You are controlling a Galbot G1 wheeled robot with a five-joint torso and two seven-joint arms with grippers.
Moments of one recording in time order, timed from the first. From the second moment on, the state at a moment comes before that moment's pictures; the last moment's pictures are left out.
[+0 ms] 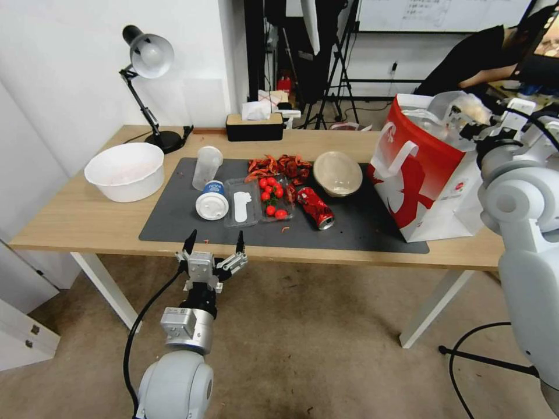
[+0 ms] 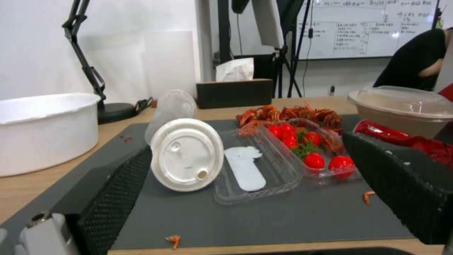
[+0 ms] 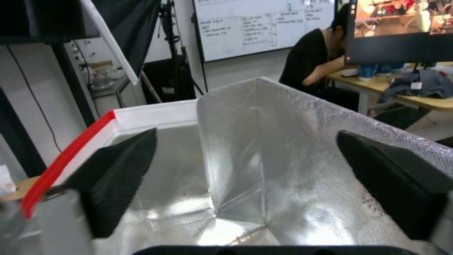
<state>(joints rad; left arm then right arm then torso) 1.58 -1.61 -0.41 -2.19 0.06 0.03 0.00 -0.75 1.01 0.60 1.97 0.83 -0.62 0.54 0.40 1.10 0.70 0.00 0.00</state>
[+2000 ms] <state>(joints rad) 1.57 -1.61 -0.43 -2.16 0.03 0.01 0.00 -1.52 1.19 0.36 2.08 0.26 0.21 0.28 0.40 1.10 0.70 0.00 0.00</state>
